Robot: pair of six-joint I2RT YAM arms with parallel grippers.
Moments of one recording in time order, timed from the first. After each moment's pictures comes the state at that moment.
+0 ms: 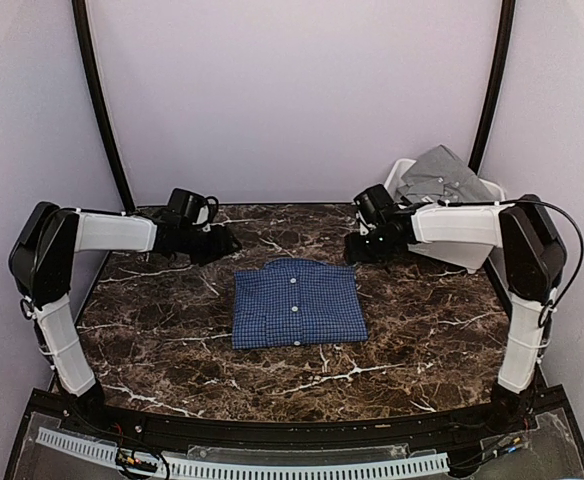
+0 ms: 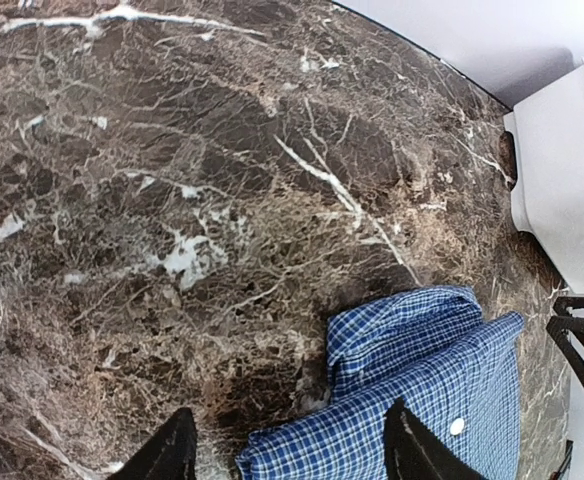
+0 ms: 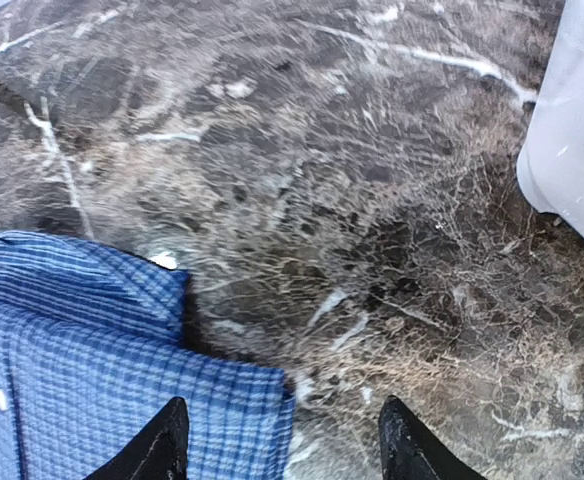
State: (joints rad) left arm -0.41 1.85 1.18 -0.10 0.21 -0.61; right arm 0.58 1.94 1.38 -0.41 0.11 0.41
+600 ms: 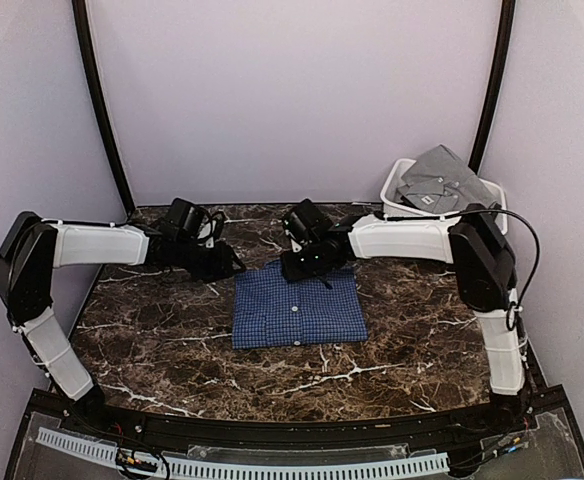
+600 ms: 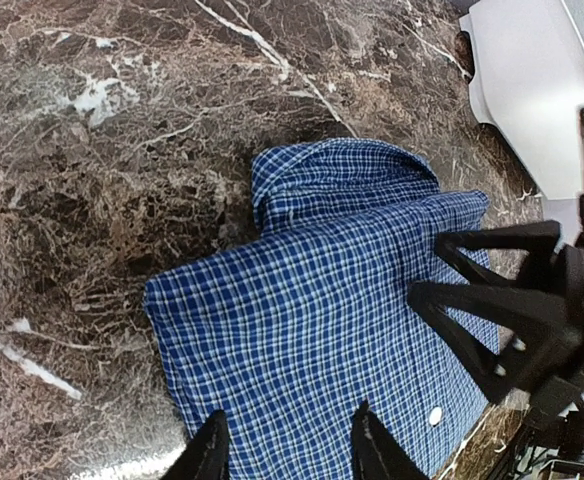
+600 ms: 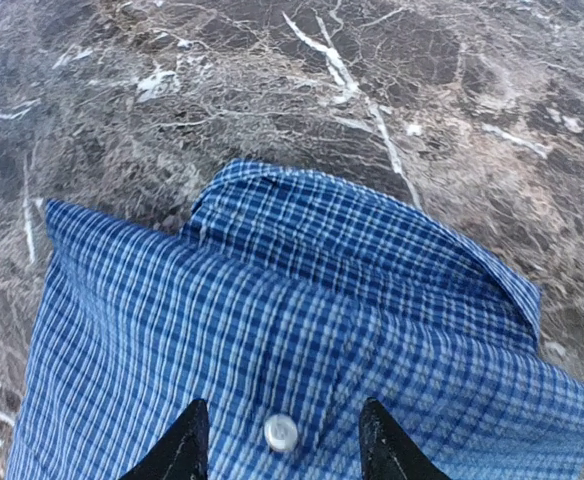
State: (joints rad) left arm -0.49 1.70 1.06 -0.19 0.31 -0.60; right arm 0.87 2.15 1.69 -0.47 0.13 0.42
